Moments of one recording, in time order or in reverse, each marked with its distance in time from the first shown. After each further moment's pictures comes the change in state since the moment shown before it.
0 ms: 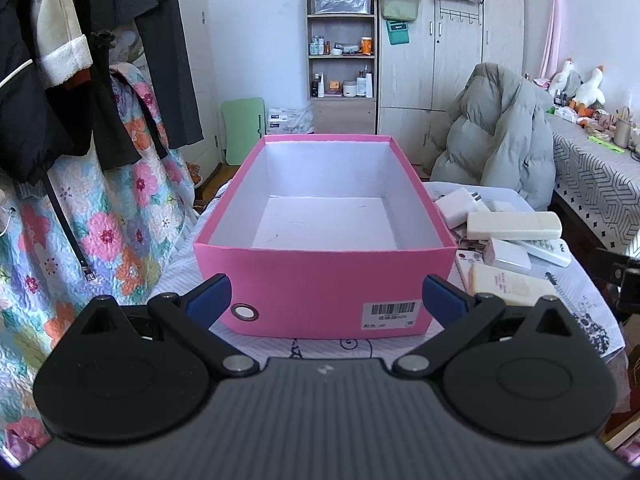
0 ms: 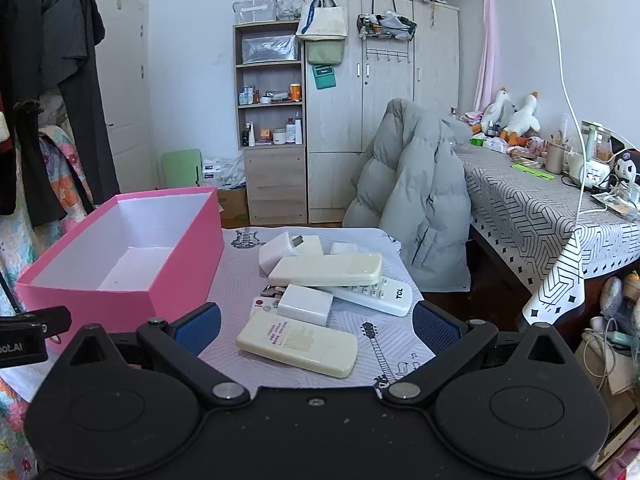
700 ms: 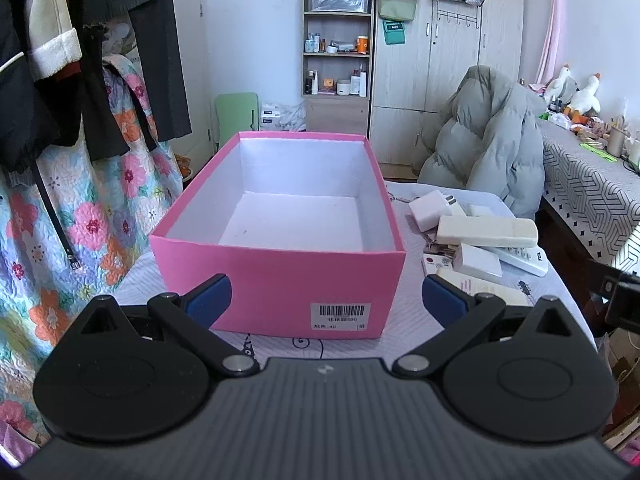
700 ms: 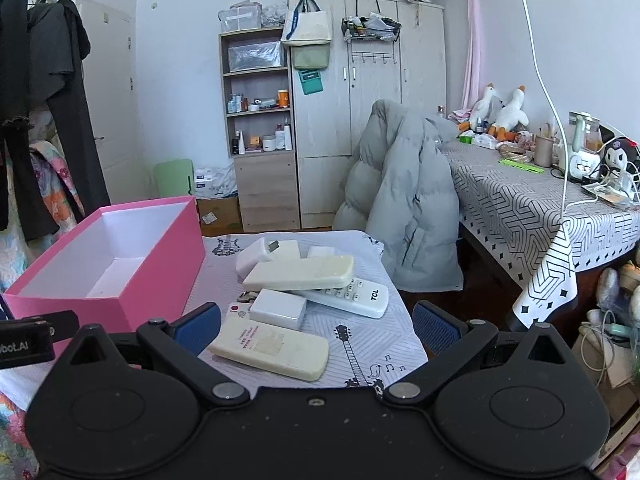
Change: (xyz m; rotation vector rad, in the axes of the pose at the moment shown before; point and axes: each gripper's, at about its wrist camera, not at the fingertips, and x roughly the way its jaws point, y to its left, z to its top) left arm -0.001 -0.038 0.002 -0.028 0.007 -0.015; right arm 0.002 -0.031 -0.003 0.032 -0.018 -0.001
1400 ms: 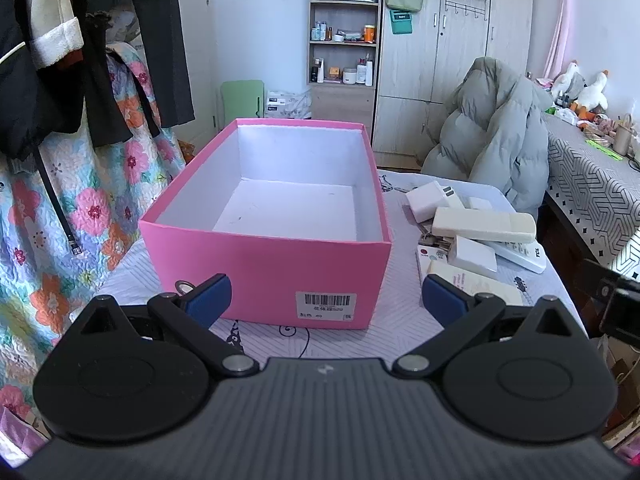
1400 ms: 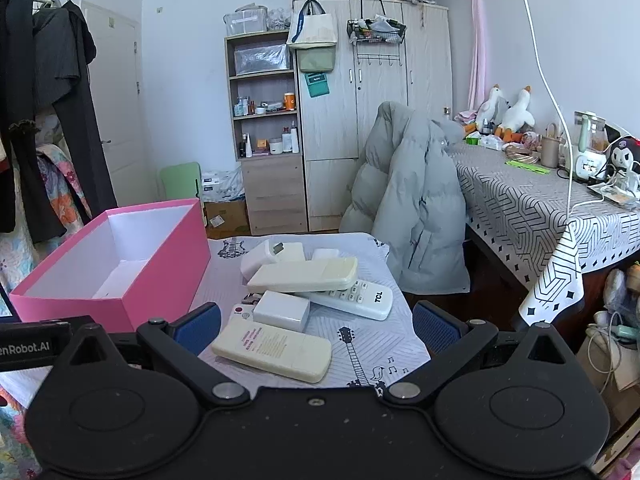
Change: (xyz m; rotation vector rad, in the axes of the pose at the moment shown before) left arm 0.002 -0.012 0.000 -0.024 0.041 0.012; right arm 0.000 -0.007 -0.002 0.005 -0.008 0.025
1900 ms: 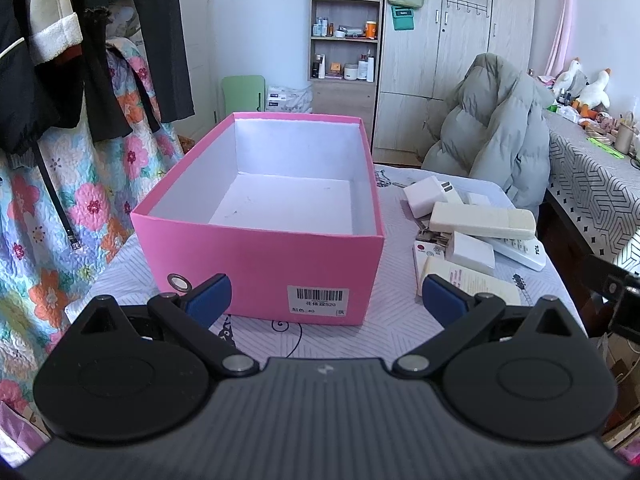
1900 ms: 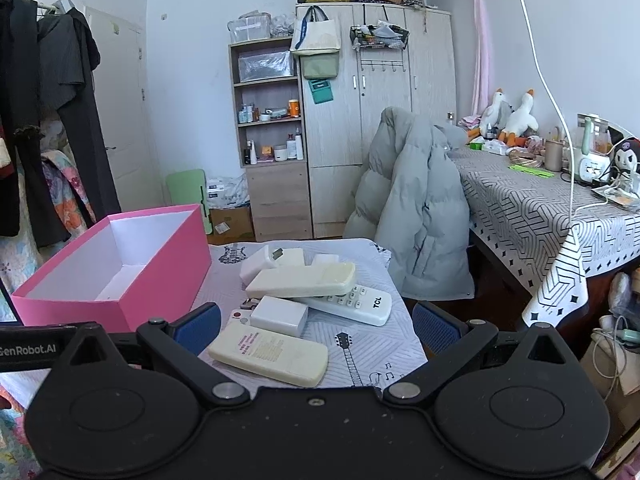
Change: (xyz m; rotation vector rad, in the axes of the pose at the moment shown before) left arm 0.005 -0.006 -0.002 -0.007 0.009 0.007; right arm 0.000 -0.008 -0.002 -0.001 -0.025 0.024
